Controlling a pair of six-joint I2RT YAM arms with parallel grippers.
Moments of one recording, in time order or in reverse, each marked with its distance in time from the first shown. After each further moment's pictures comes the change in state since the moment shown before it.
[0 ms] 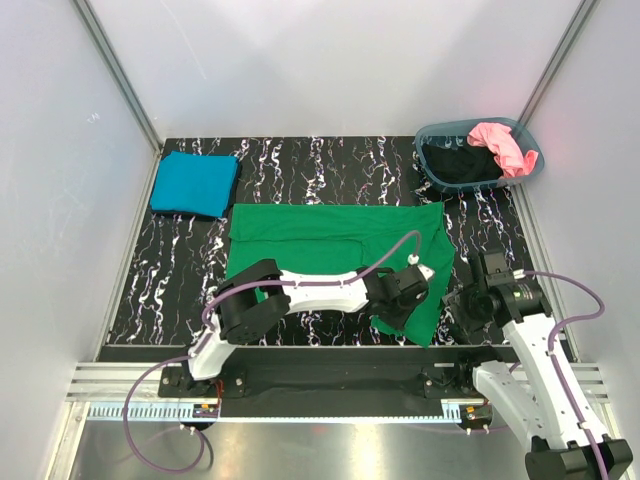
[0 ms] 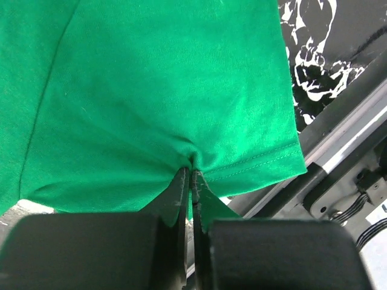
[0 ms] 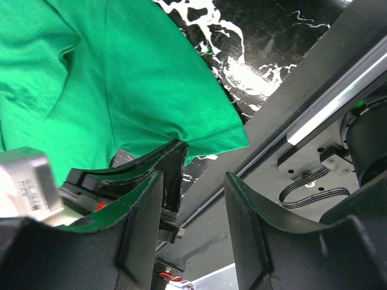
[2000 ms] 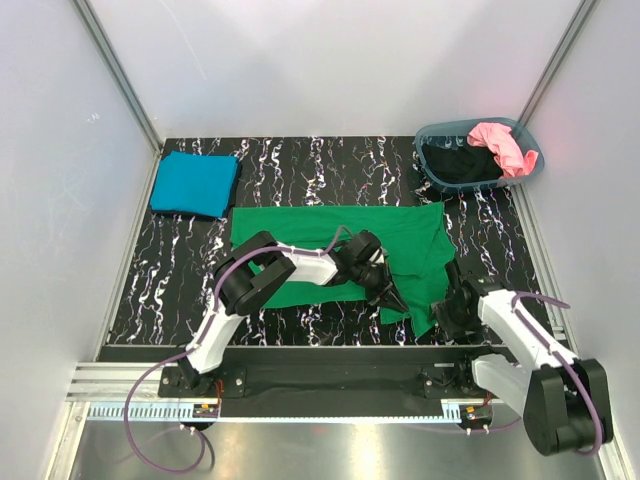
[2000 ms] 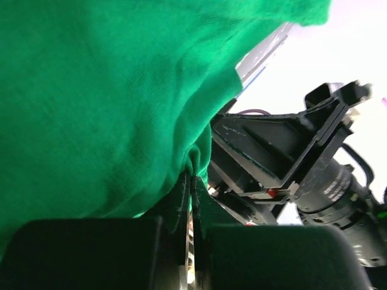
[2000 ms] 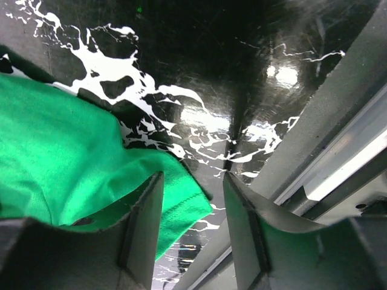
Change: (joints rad) left arm 0.305 0.080 -0.238 0.570 0.720 -0.878; right arm 0.003 0.257 -0.288 0.334 0.000 0.214
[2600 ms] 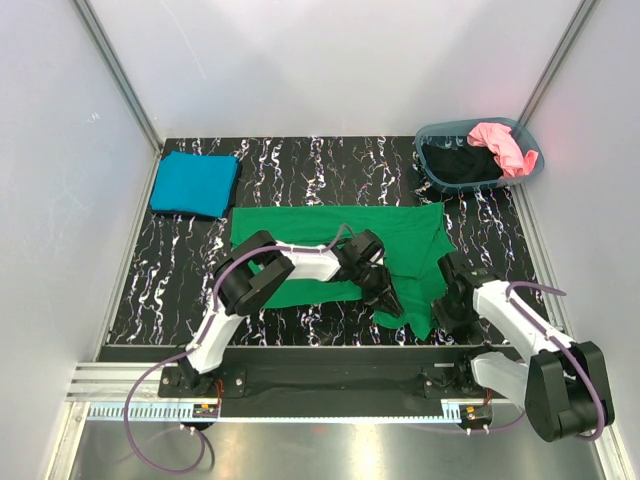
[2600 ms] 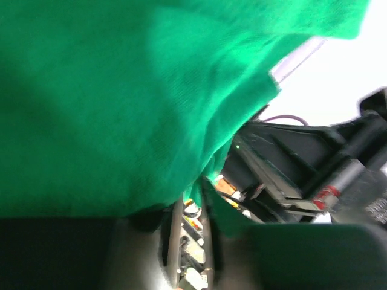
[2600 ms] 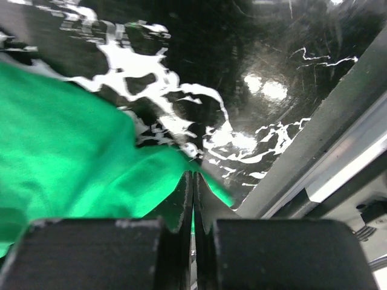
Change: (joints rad) left arm 0.000 -0.001 0.061 -0.213 -0.040 0.146; right arm 0.055 0.093 0.048 0.008 0.044 -0.004
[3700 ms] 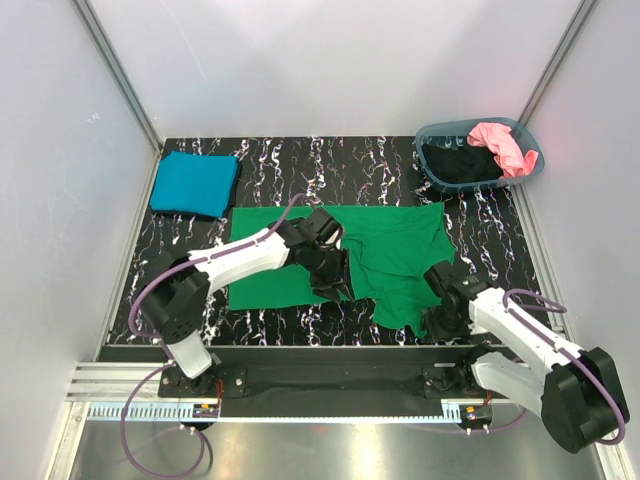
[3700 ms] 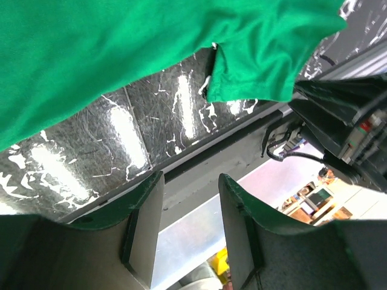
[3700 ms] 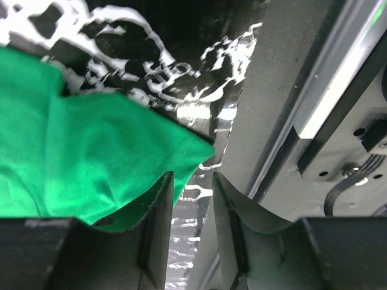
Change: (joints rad) left arm 0.123 -0.468 -0.144 -0.551 -0.262 0.463; right arm 0.185 -0.062 0.018 -0.144 -0.061 0.370
